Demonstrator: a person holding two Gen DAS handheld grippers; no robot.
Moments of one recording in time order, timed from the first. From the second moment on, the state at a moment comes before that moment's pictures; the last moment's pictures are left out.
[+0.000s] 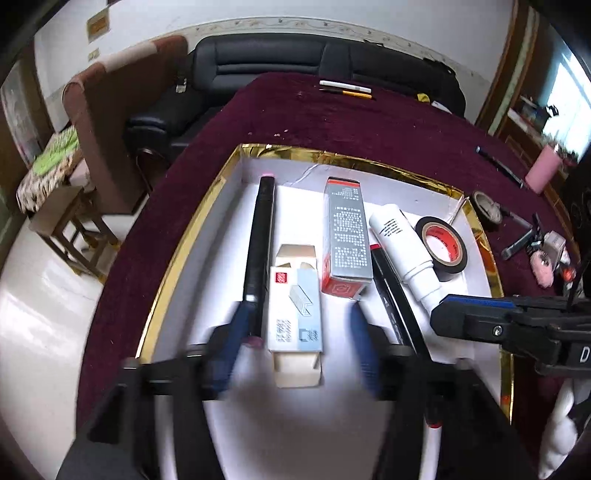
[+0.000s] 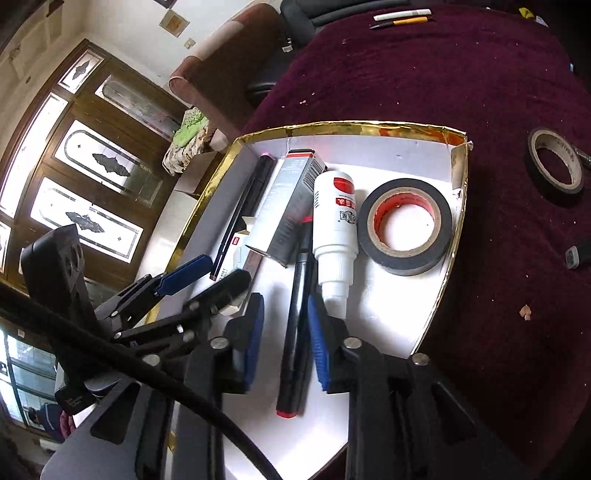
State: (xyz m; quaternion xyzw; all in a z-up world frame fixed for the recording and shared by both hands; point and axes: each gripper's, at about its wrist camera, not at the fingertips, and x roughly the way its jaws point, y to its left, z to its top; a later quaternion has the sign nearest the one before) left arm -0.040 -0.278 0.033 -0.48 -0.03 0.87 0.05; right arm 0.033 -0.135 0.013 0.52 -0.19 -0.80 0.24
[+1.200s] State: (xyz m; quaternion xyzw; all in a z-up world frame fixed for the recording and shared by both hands) left arm -0.033 -0.042 0.072 -0.44 0.06 0.87 0.21; right arm 0.184 0.141 0.016 0.41 -0.30 -0.85 0.11
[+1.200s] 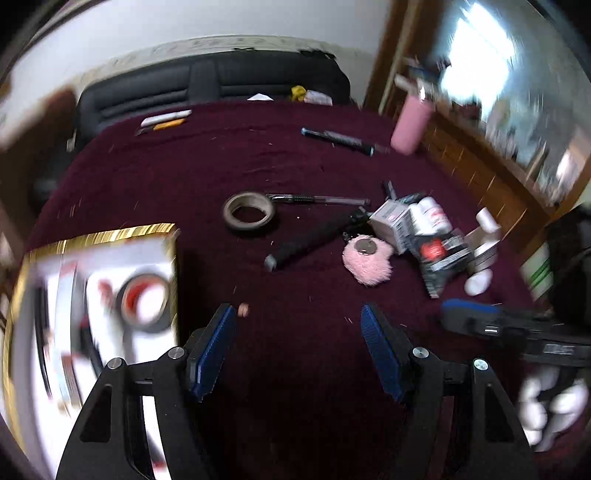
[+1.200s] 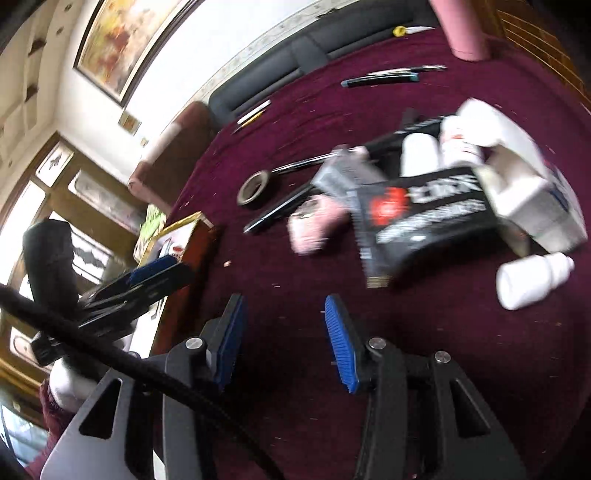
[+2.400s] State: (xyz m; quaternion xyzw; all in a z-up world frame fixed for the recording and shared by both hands) left arm -0.101 0.051 0.017 -0.48 0.21 0.79 0.30; right arm 0.167 0.153 -0.013 0.41 -0.37 -0.82 0.14
